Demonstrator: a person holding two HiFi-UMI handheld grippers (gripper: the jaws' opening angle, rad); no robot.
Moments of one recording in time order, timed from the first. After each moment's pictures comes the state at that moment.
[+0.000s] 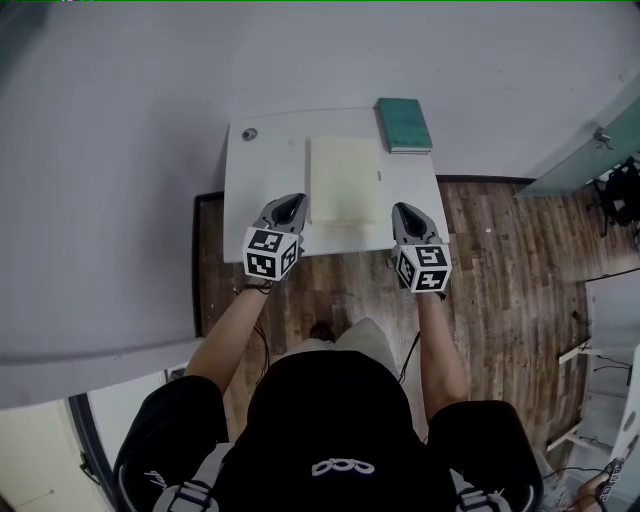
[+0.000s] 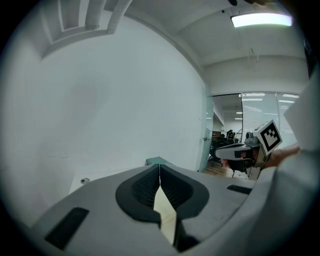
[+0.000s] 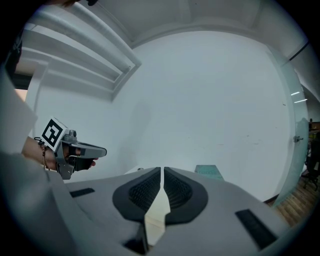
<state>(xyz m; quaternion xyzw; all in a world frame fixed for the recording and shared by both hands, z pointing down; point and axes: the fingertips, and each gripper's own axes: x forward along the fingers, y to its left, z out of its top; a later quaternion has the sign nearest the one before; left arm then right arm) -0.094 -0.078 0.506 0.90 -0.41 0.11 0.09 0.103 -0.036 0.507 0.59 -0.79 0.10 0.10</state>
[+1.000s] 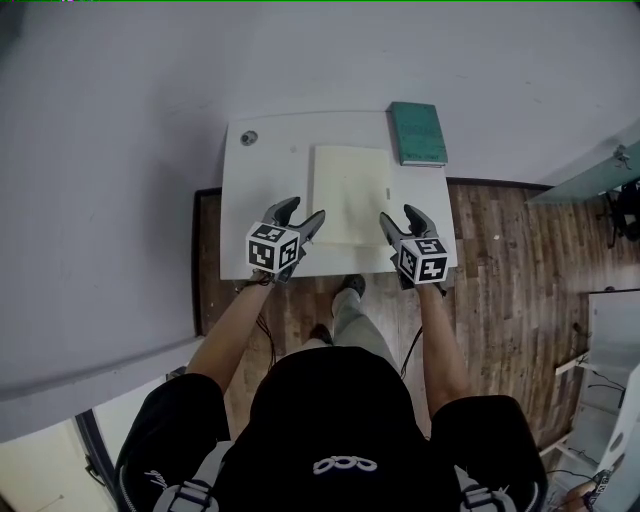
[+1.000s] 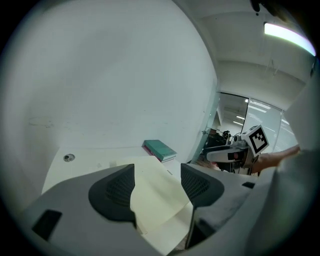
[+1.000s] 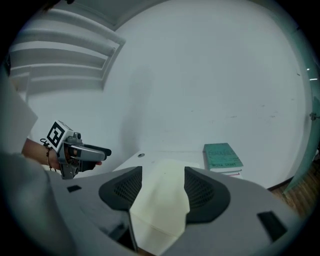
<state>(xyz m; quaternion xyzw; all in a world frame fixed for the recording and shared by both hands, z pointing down) -0.075 -0.172 0.592 0.89 -0.36 0.15 0.21 0.108 -0.148 0.594 0.54 -0.80 0.20 0.15</state>
